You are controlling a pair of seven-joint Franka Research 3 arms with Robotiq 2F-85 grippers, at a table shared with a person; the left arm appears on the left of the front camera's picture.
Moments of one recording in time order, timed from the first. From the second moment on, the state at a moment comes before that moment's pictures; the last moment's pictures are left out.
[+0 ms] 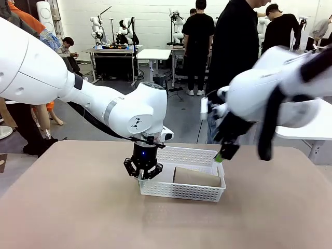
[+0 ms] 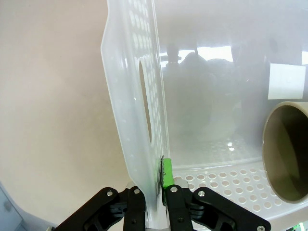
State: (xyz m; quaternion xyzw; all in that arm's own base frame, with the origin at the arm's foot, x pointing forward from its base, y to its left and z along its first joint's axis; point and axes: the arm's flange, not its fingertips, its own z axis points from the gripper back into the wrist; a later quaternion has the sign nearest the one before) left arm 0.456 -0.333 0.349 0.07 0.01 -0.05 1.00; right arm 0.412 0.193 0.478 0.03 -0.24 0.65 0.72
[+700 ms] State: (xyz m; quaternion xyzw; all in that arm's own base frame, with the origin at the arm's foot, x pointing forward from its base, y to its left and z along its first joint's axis) left arm 0.455 -0.334 0.349 0.07 0.01 -0.05 1.00; right arm 0.368 0.101 0.479 0.06 -0.29 0.61 0.74
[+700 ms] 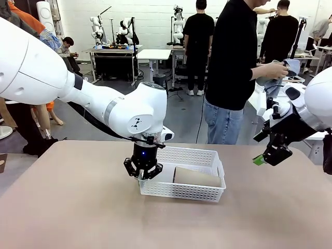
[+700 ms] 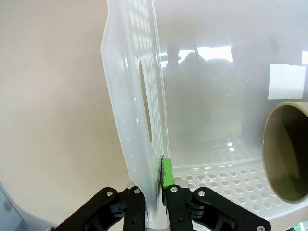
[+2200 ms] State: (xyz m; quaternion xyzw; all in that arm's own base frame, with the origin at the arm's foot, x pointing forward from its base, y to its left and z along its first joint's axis) left arm 0.456 -0.334 0.348 0.07 0.01 -0.05 1.00; right arm 0.365 -0.227 0.376 0.39 -0.46 0.50 0.62
